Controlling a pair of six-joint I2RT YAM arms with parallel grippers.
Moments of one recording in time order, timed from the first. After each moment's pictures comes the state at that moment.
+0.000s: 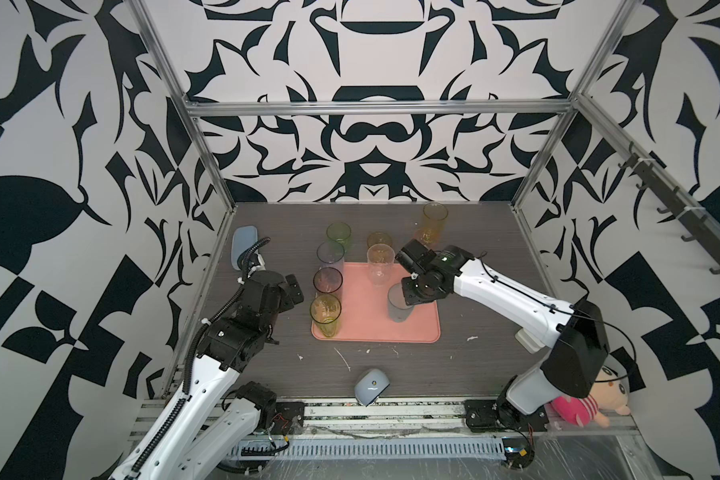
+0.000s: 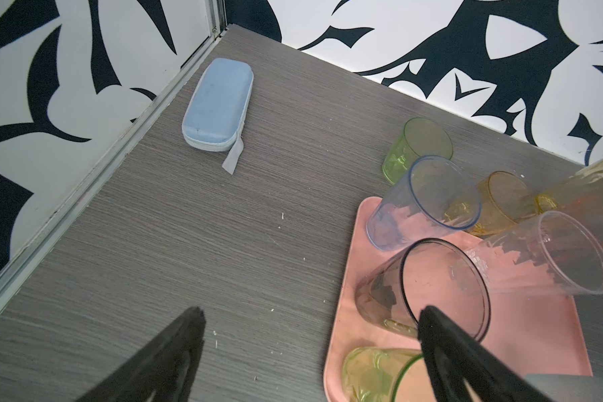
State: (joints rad) left arm -0.46 0.74 0.82 -0.74 -0.43 -0.58; right arm 0.76 1.60 1.36 -1.05 0.15 0.60
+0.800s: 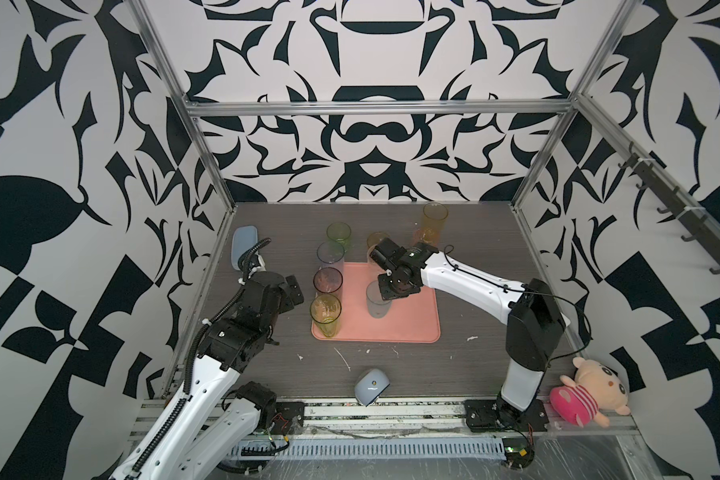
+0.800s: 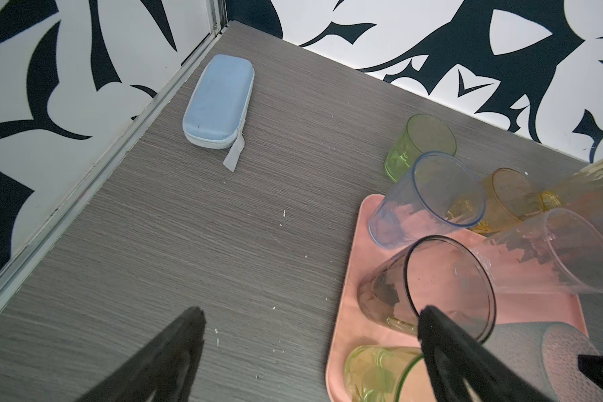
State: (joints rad) left arm -0.46 0.74 0.81 -0.74 -0.44 -0.58; right arm 0.80 1.82 1.52 -0.98 0.14 0.61
